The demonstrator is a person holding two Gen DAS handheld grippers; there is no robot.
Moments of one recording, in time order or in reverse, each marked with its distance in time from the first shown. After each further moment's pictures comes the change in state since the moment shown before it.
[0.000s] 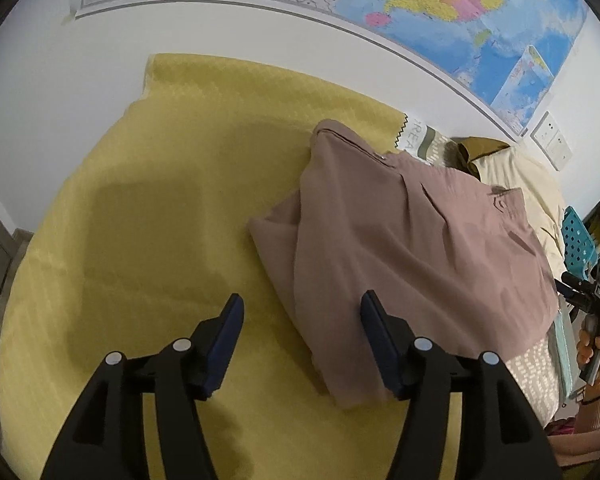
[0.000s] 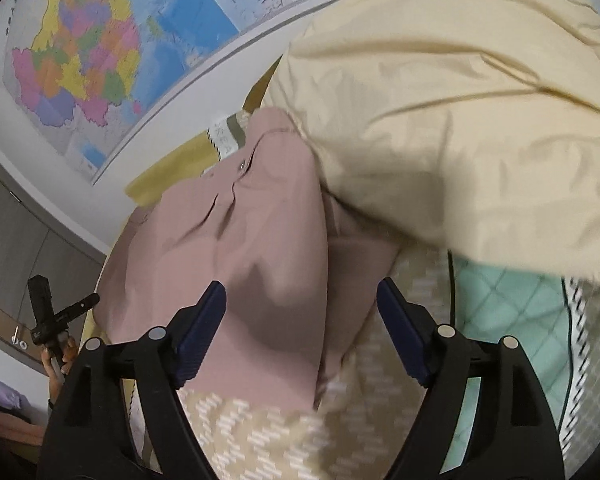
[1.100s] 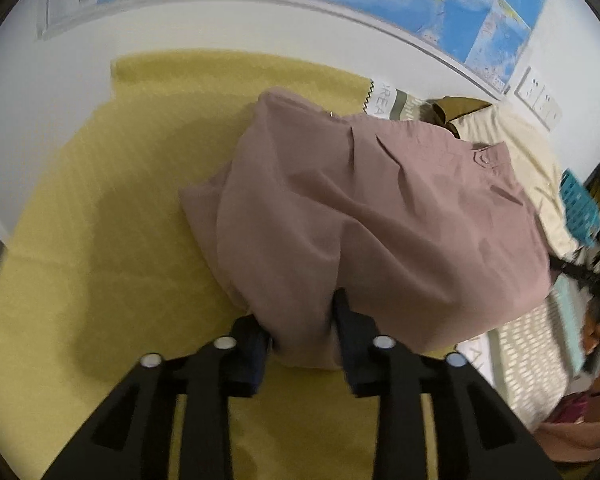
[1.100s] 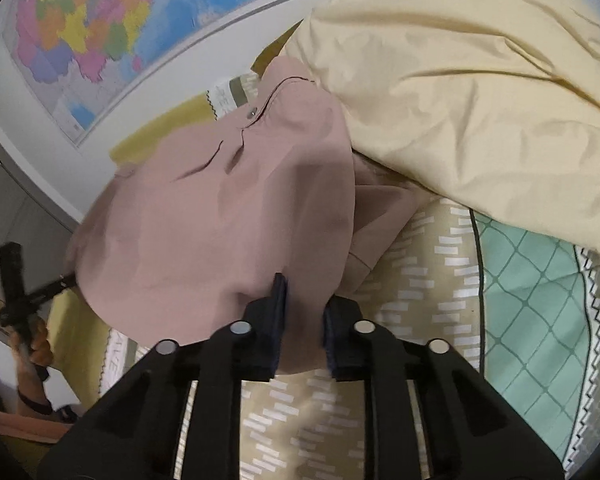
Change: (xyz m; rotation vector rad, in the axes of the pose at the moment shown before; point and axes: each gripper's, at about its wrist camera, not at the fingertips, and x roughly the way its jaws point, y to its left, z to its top) left arm 0.005 -0.056 -0.016 0.109 0.033 0.064; right arm 0.011 0.029 -0.026 -0.107 0.002 -0.133
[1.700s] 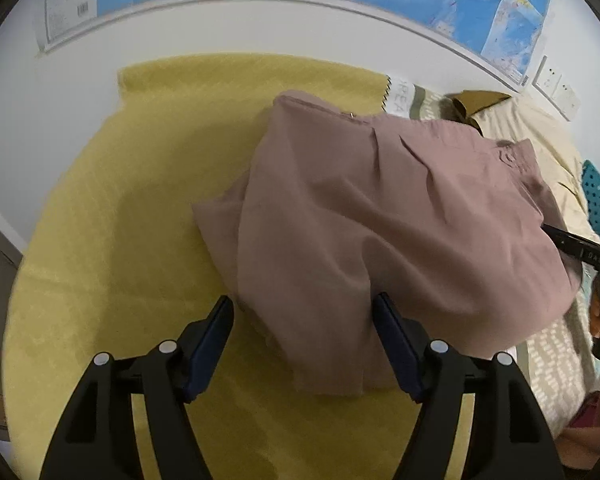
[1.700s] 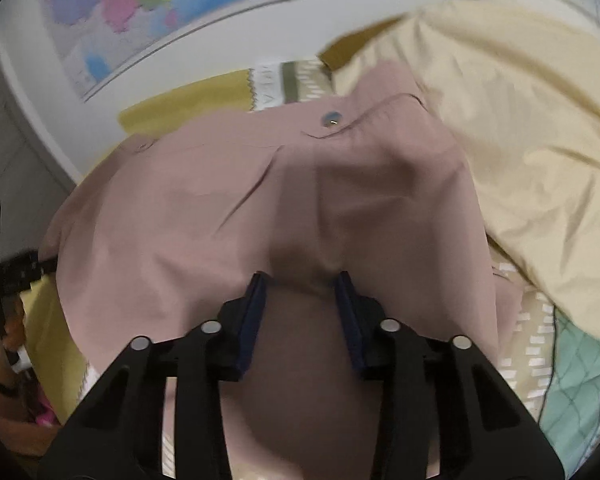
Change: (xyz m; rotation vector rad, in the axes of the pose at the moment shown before) left arm 0.010 0.004 0.014 0.029 0.002 0.085; right arm 0.066 0.057 0.035 -0.162 0.045 0.012
